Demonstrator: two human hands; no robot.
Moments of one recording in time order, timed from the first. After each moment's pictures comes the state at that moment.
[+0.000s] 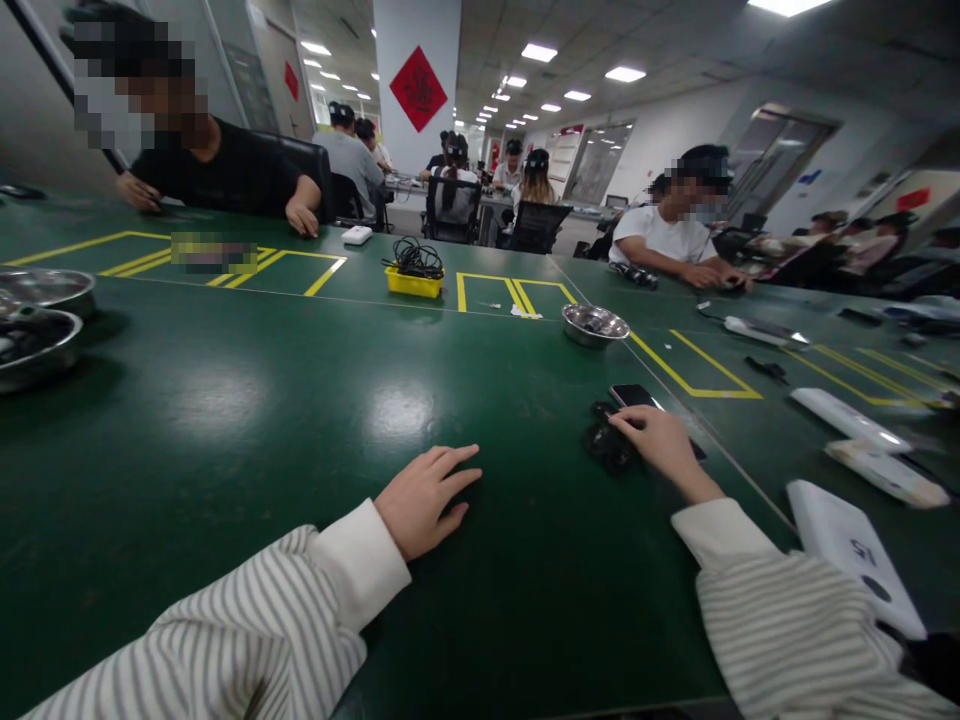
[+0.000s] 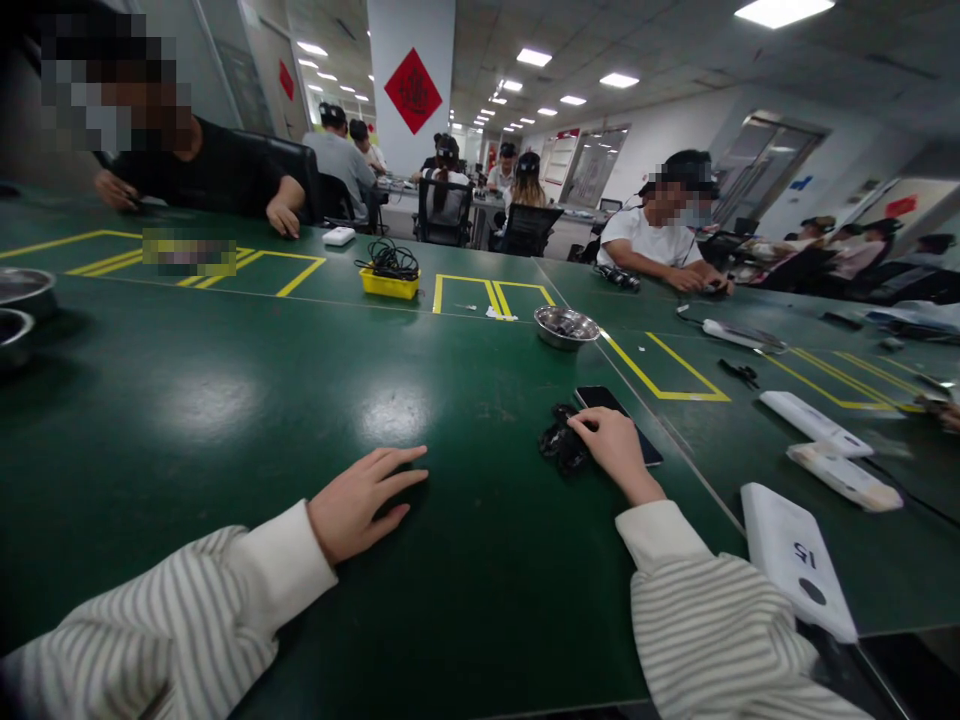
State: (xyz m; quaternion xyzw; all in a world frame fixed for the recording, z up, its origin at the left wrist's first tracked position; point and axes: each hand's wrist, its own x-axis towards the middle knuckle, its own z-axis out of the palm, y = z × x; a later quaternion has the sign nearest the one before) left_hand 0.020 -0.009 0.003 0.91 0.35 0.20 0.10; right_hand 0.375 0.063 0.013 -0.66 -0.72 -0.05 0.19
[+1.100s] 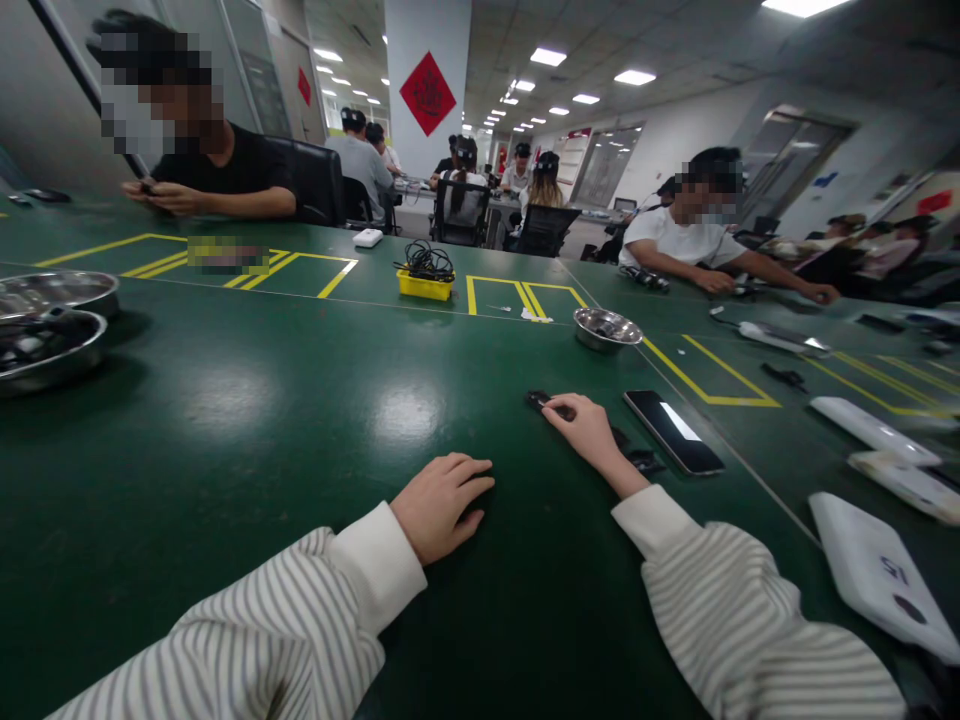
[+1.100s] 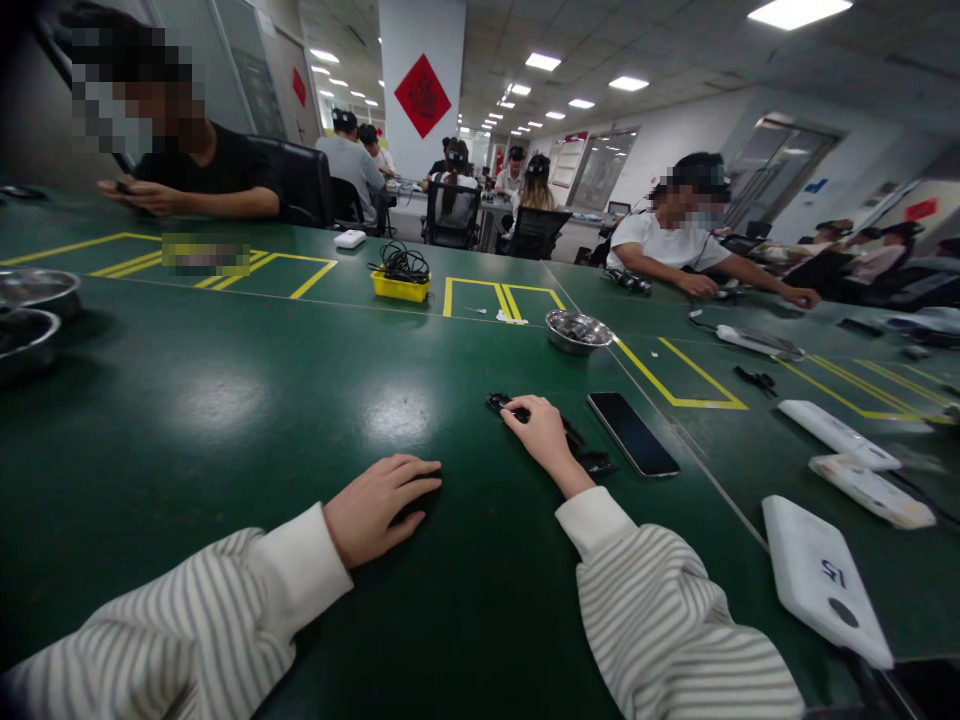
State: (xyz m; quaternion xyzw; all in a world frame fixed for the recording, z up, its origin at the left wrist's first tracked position) left_hand 0.022 -0.008 0.004 0.91 0.35 0.18 0.11; right_hand 0.275 0.088 0.002 -0.57 -0.77 0.05 0.30
